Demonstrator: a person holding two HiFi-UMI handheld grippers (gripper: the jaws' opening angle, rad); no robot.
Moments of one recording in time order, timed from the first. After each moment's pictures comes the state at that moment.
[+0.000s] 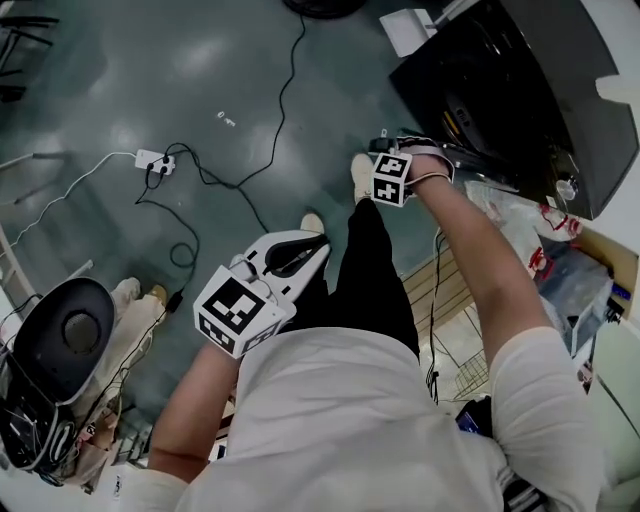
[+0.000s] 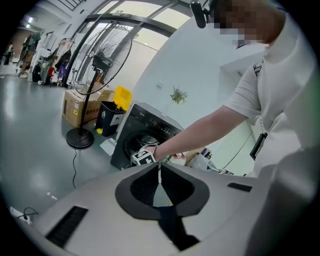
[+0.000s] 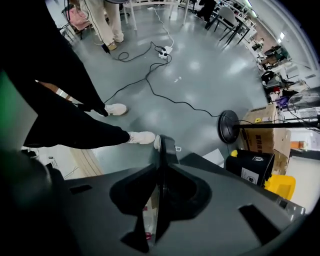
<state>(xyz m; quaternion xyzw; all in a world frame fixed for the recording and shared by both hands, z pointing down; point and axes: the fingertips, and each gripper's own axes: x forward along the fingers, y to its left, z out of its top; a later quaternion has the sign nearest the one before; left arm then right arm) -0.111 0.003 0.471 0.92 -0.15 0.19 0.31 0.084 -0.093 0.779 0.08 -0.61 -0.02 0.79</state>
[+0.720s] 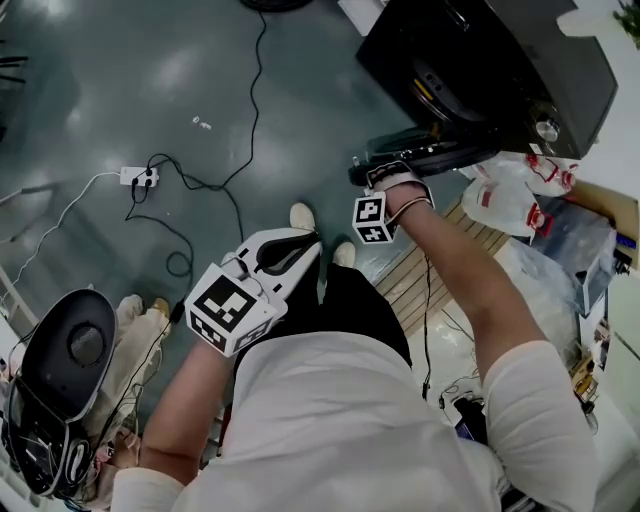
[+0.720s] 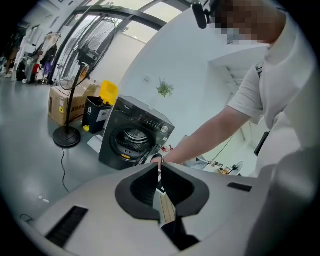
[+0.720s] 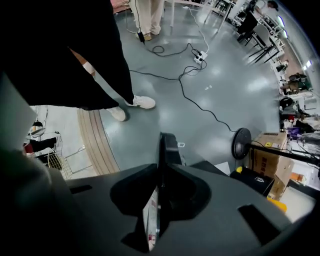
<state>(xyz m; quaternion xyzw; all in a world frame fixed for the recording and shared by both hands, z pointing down) -0.092 0.057 0.468 0.93 -0.09 0.21 0.29 0.068 0.064 0.782 -0.02 -0.60 -0.08 0.79</state>
